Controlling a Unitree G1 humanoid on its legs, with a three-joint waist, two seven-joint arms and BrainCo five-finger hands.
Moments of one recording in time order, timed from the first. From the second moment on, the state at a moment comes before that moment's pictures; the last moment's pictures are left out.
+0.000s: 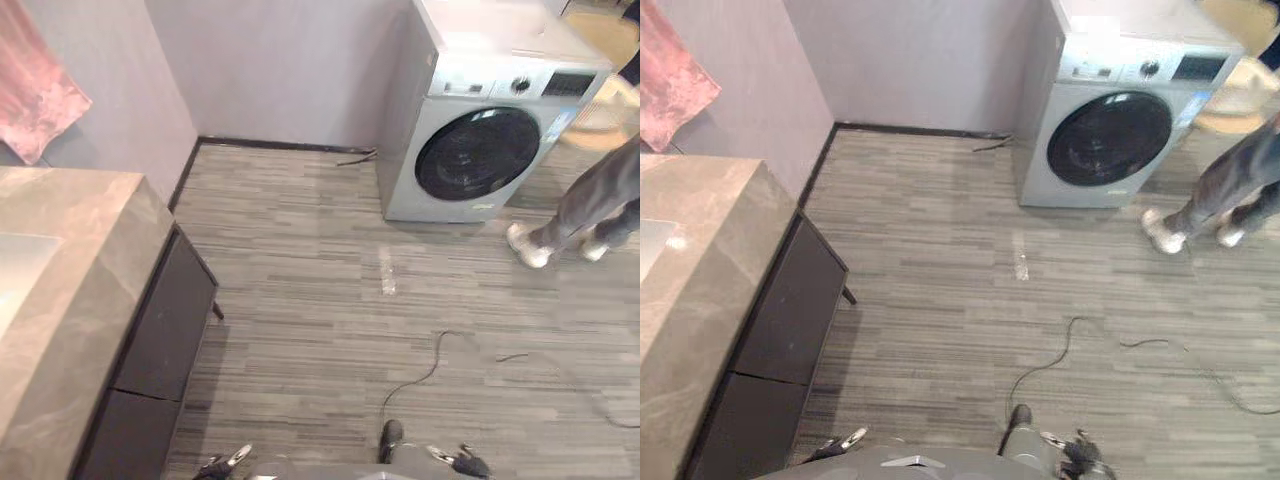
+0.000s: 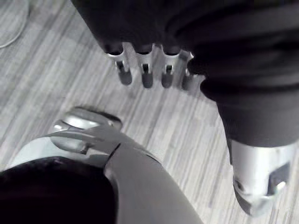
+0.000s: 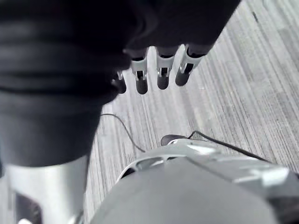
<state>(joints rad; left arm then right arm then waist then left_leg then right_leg) 0.15 0.08 0.25 1.14 -0.18 -0.05 0.03 0.13 -0.12 -0.28 1.11 0.06 -0.08 -0.04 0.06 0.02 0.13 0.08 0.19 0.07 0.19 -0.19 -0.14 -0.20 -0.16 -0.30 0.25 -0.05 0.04</state>
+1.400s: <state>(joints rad) 0.12 0.01 0.39 1.13 -0.22 -0.05 -0.02 0.23 -0.04 -0.45 1.06 0.14 -0.10 -0.02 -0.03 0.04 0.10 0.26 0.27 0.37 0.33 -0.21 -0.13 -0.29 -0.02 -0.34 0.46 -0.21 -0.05</state>
